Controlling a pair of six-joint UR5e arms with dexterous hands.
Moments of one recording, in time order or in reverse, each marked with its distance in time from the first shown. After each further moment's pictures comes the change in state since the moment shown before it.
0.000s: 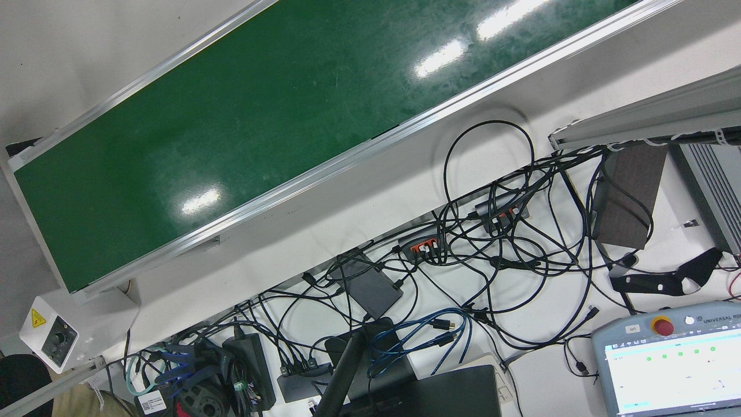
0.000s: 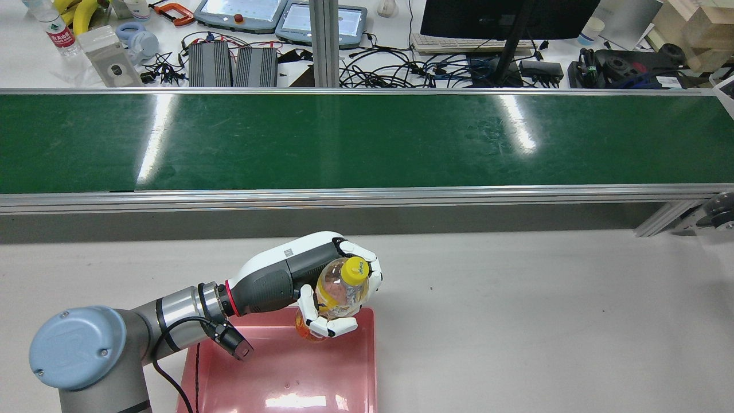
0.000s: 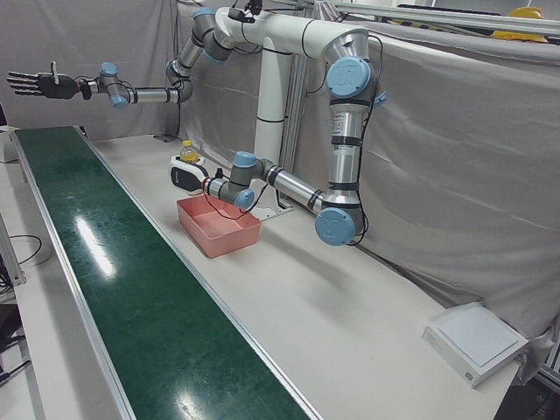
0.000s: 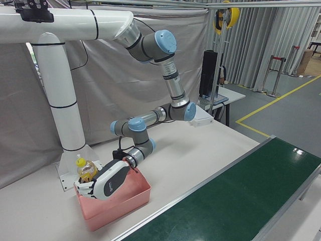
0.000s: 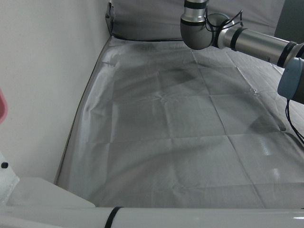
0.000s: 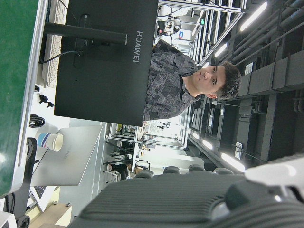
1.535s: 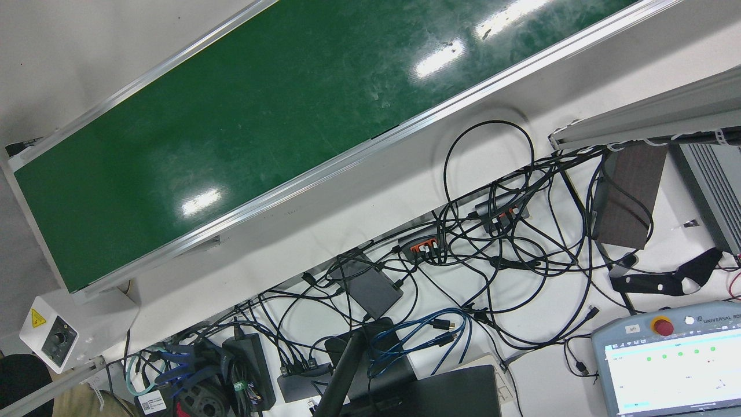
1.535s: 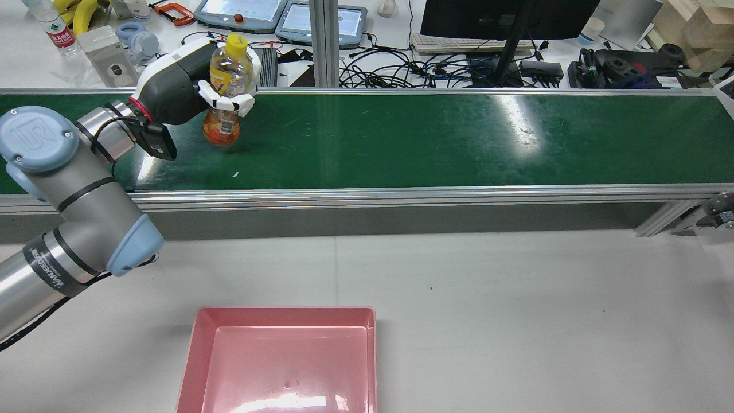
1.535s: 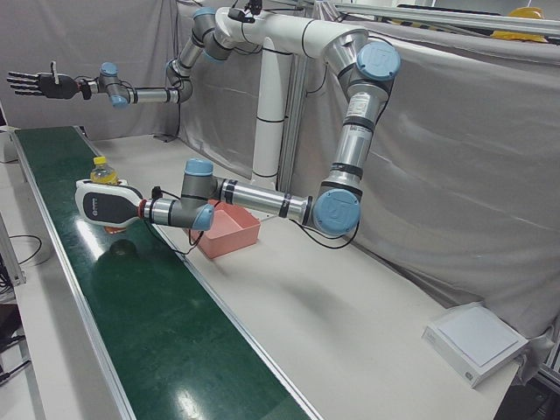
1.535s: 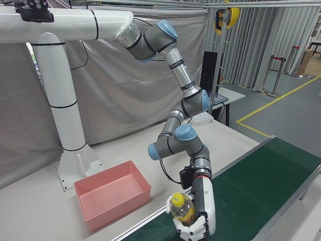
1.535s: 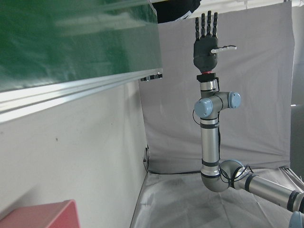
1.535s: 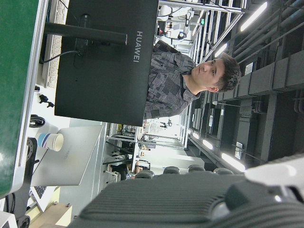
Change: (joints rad) left arm -0.479 -0.171 0.417 -0.045 0.000 -0.124; right arm 0.000 0.000 0.000 0.000 0.000 0.000
